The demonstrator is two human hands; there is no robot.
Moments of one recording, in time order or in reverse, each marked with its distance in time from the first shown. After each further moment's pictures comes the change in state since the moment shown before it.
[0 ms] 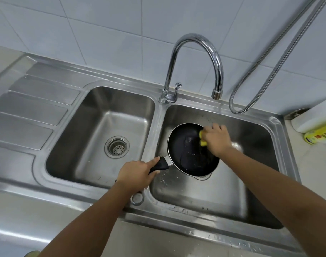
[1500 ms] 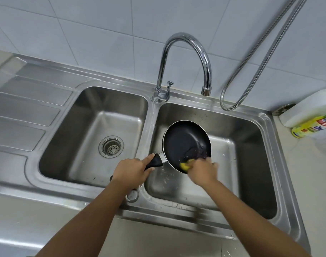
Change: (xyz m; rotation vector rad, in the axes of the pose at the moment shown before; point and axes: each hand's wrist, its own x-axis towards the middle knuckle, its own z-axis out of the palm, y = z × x) left_hand 0.001 0.005 0.002 0.057 0.009 0.006; right_hand -0.079 -0.078 0.030 0.593 -0.242 0.389
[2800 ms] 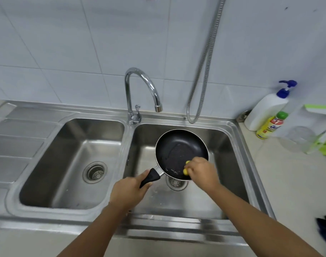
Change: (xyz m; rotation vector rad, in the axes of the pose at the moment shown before) left_hand -0.011 0.083 -0.016 -0.147 0.151 -0.055; right_hand -0.003 0.099 -0.028 0.214 0.586 -0.390
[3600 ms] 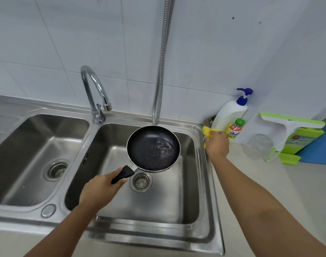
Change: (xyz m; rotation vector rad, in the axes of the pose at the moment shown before) left_hand 0.005 0.099 0.009 -0.208 0.003 -0.238; right_hand 0.075 0.200 -0.095 -0.004 0.132 0.624
